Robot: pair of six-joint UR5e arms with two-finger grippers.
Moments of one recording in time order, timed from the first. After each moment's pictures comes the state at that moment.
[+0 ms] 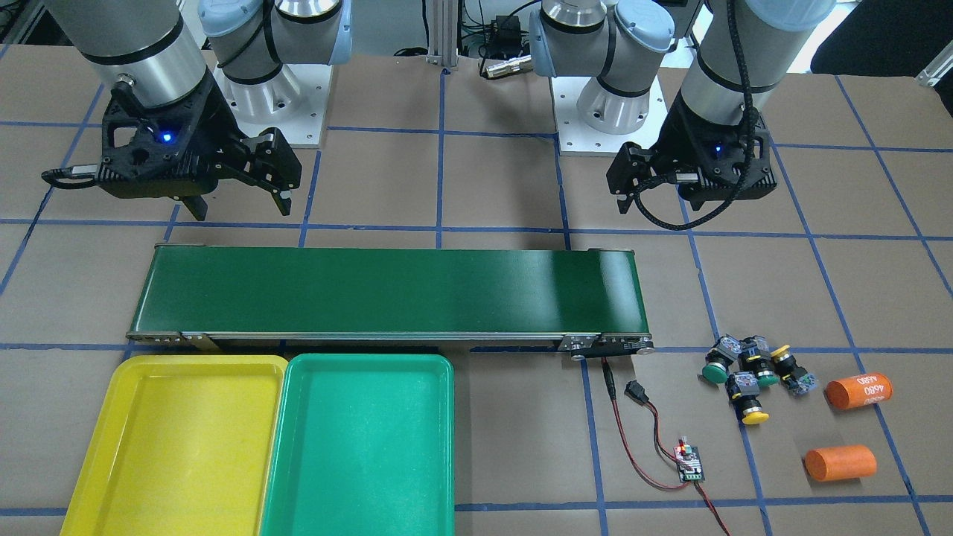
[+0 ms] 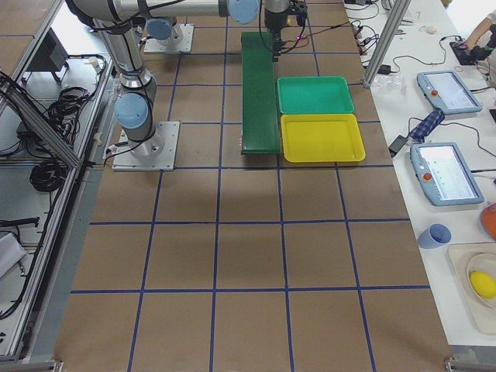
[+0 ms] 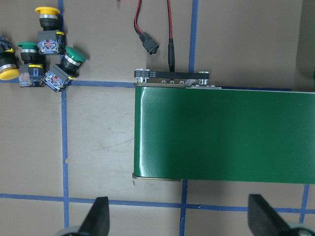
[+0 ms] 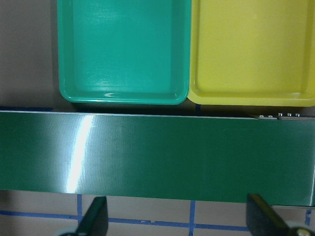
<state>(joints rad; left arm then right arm) -1.52 -1.54 -1.68 -1.51 1.60 0.00 1.60 -1.52 1.52 -1.62 -1.49 -0.01</state>
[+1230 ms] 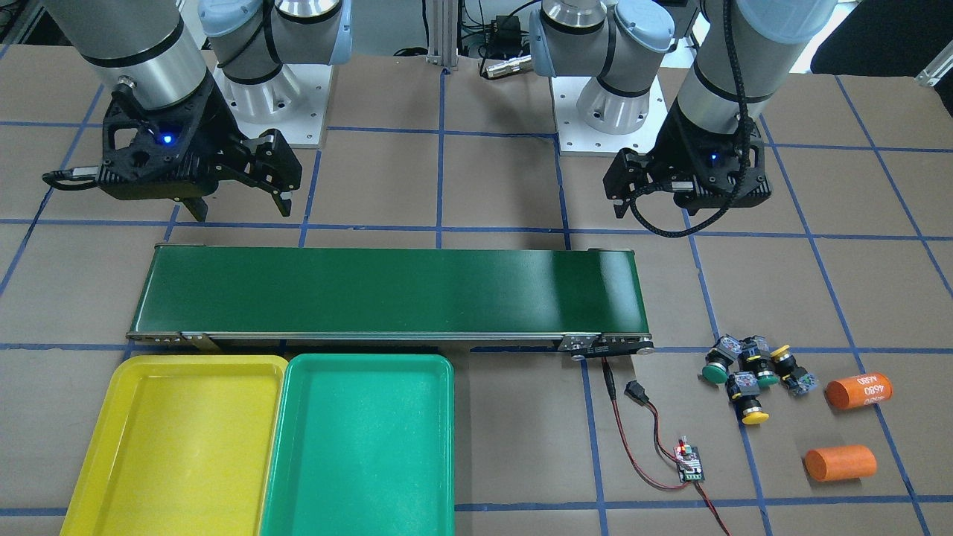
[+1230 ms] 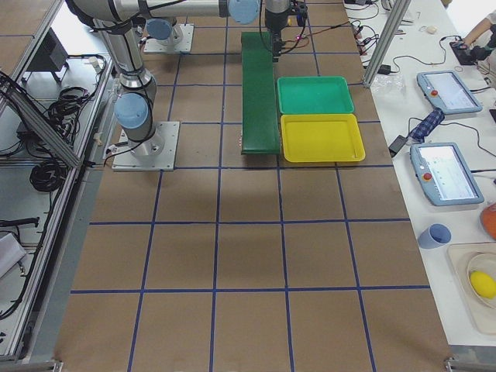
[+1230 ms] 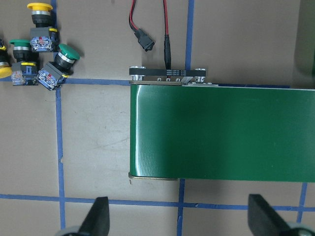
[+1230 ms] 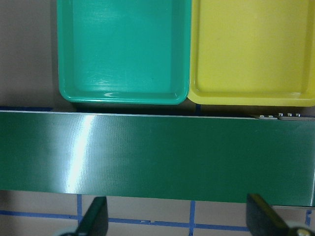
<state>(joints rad) -1.52 -1.56 -1.68 -1.50 1.59 0.00 1.60 -1.51 1.52 -1.62 -1.49 -0.01</state>
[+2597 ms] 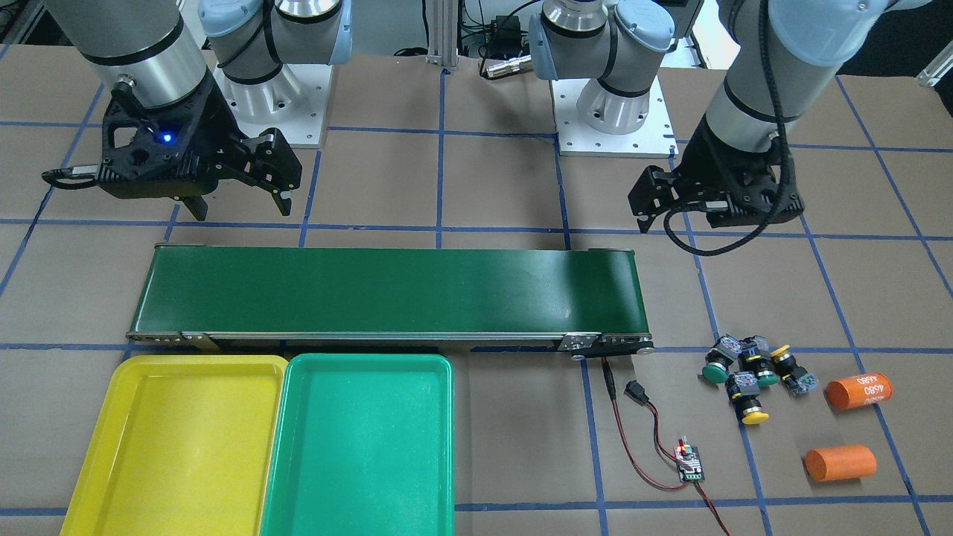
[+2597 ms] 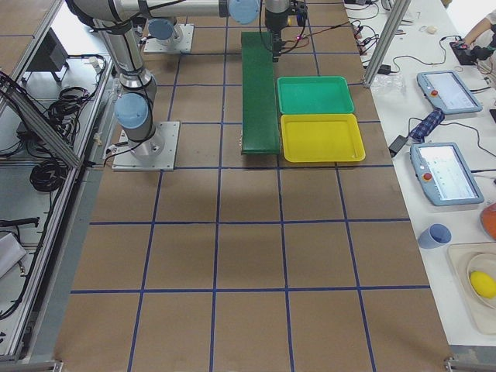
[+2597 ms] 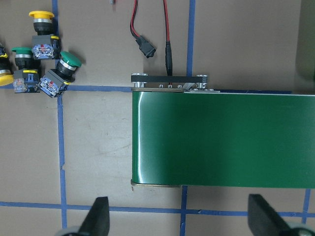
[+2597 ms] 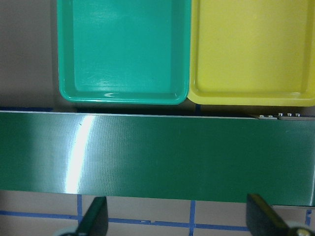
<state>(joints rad) -1.44 -1.58 -1.68 -1.47 1.60 0.02 1.60 -1.51 1.52 -1.62 -1.49 -0.01</state>
